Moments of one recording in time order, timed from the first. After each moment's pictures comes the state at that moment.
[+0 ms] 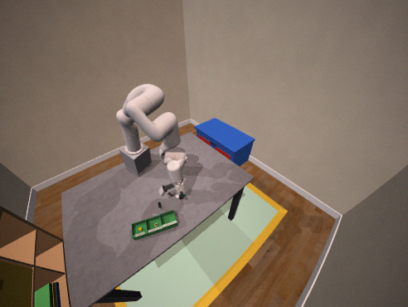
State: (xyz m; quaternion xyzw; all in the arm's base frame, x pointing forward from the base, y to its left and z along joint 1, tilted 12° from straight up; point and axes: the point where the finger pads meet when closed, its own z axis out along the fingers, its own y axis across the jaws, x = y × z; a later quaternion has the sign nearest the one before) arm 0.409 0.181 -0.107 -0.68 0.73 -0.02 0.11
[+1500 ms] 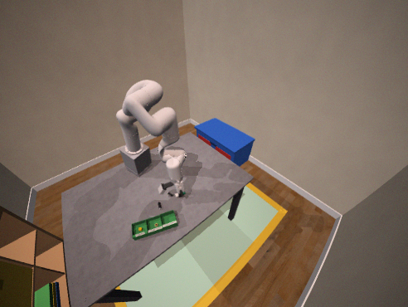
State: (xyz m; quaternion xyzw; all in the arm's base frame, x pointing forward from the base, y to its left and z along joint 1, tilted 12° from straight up) arm 0.405 0.179 -0.090 -0.68 0.73 -0.02 0.11
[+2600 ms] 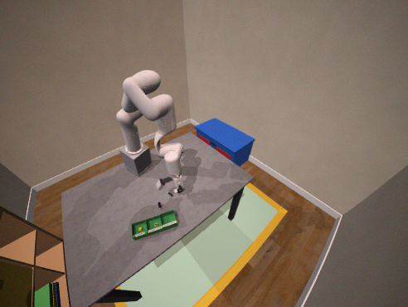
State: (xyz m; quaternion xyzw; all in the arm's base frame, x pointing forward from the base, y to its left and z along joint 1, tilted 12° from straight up) arm 0.396 0.174 -0.044 -0.68 0.73 -0.02 0.11
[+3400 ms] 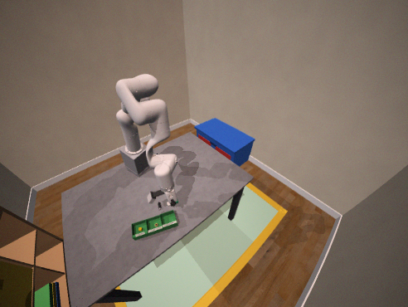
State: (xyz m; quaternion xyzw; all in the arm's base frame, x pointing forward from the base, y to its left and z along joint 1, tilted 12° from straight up) arm 0.459 0.102 -0.037 -0.67 0.73 -0.02 0.11
